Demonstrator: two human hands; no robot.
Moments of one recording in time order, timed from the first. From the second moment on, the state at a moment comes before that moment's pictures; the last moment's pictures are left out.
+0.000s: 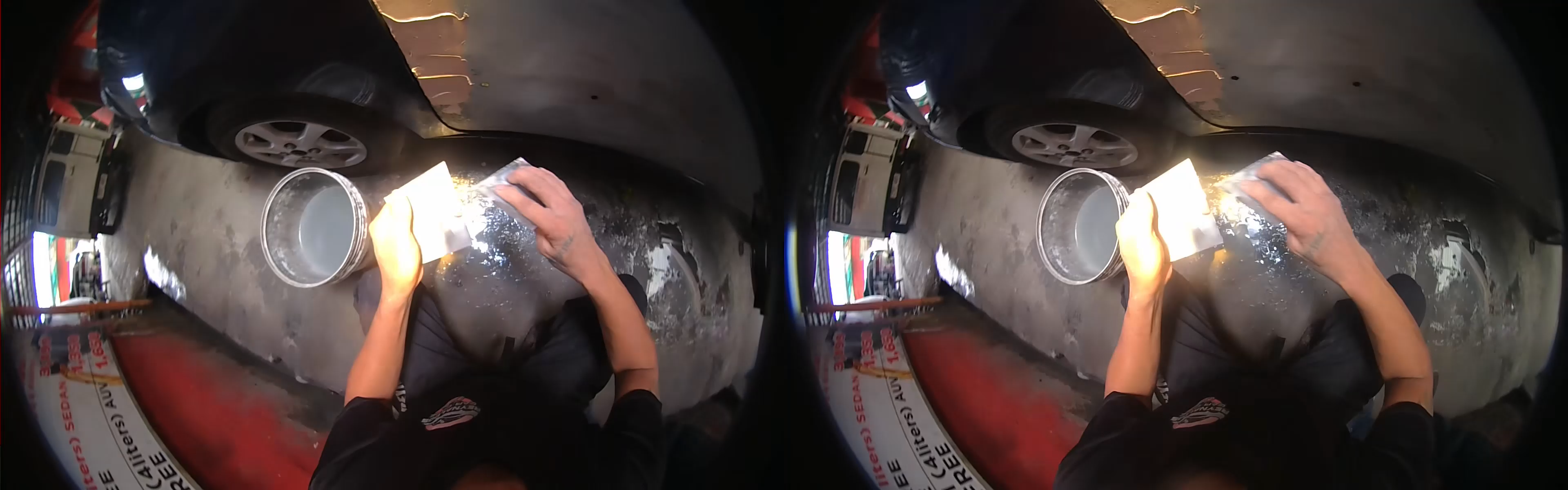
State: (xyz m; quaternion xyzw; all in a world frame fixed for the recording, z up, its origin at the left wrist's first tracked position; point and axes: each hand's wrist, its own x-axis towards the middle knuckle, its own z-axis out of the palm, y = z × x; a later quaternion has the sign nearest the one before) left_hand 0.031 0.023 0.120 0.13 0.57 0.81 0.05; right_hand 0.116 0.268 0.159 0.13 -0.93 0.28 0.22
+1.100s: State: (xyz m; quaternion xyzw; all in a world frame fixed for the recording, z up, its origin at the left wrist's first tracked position) left_hand -0.213 -0.216 -0.038 0.05 0.53 0.83 0.15; right_hand -0.071 0.238 0.453 -0.03 -0.85 -0.26 0.46
